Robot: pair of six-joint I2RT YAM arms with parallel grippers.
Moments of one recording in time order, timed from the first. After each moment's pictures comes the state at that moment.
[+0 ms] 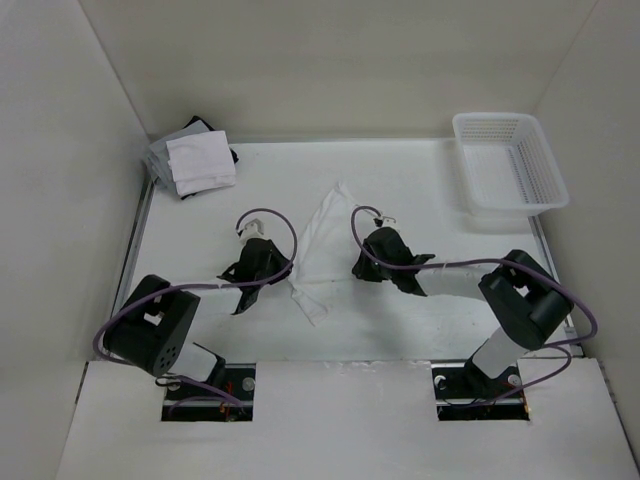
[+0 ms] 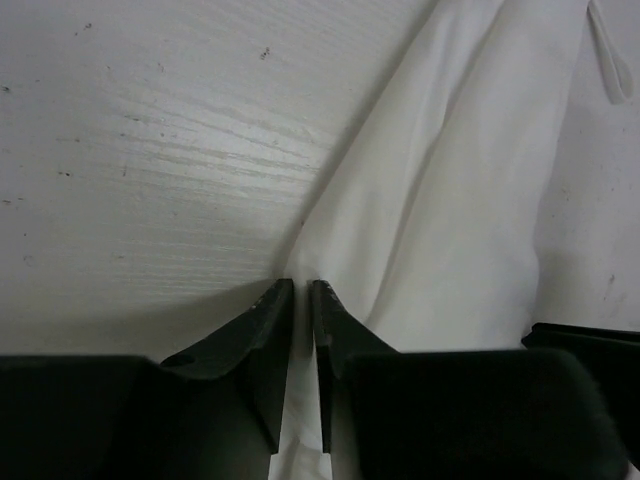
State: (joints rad) left arm -0.48 1.43 0.39 0.42 -0.12 -0.84; right arm 0.72 1.62 0.72 0.12 0.12 0.75
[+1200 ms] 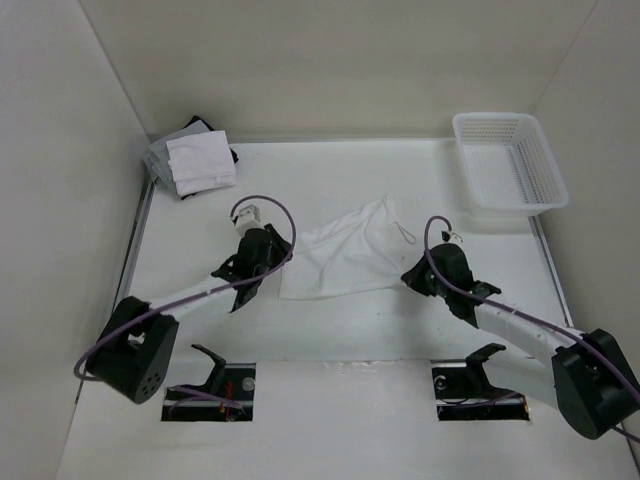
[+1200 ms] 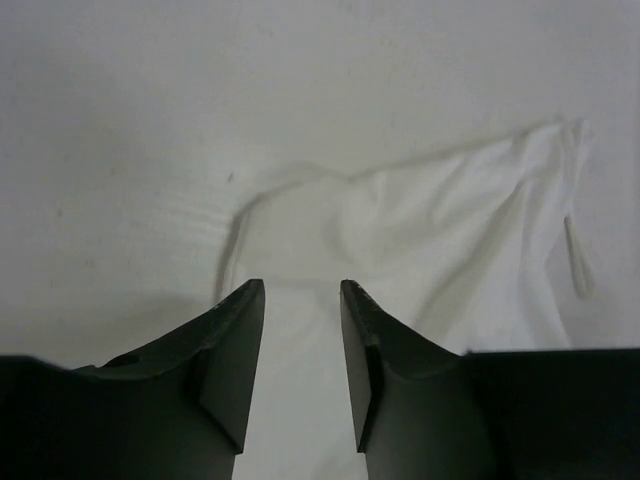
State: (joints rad) left arm -0.48 1.35 0.52 0.33 -0.26 -0.79; right arm 0.46 1.07 0.38 0.00 0.07 0.85
